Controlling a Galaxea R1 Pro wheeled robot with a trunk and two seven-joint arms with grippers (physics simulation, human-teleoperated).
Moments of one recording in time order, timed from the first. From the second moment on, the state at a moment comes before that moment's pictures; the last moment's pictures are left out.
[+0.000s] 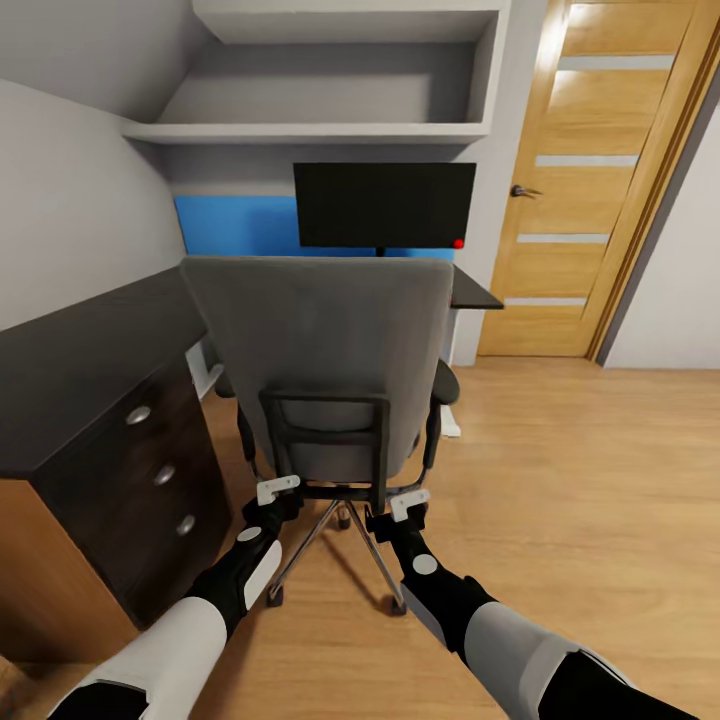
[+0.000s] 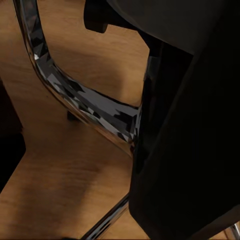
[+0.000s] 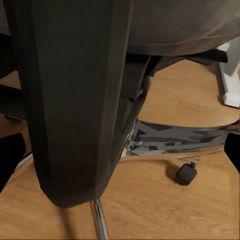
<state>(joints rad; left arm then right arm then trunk) -0.74 -0.11 -0.11 -0.47 0.23 -0.06 0.24 -0.78 0.17 0.70 -0.27 -0.33 -0.30 -0.23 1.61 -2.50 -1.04</state>
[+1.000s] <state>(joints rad) -0.74 -0.11 -0.11 -0.47 0.23 -0.06 0.24 -0.78 0.17 0.70 -0.27 -0.33 -0.30 -0.23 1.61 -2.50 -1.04</state>
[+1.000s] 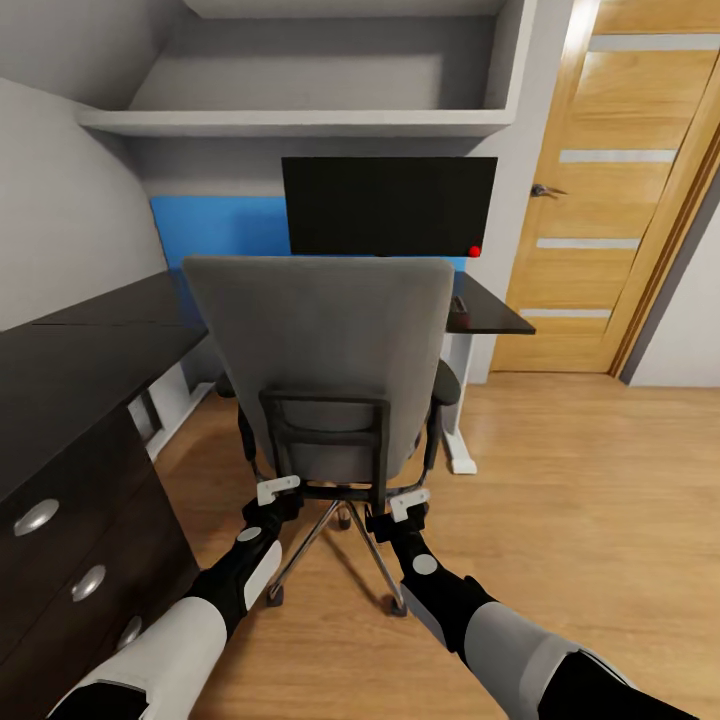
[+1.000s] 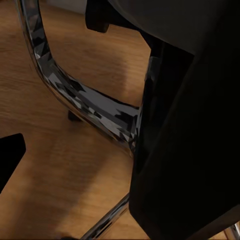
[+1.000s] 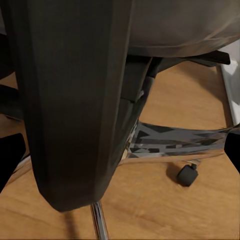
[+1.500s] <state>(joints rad) -0.74 -0.11 -0.11 -0.47 0.23 -0.06 0.24 -0.78 0.17 0.70 -0.27 -0.33 -0.30 -0.23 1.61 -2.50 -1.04</state>
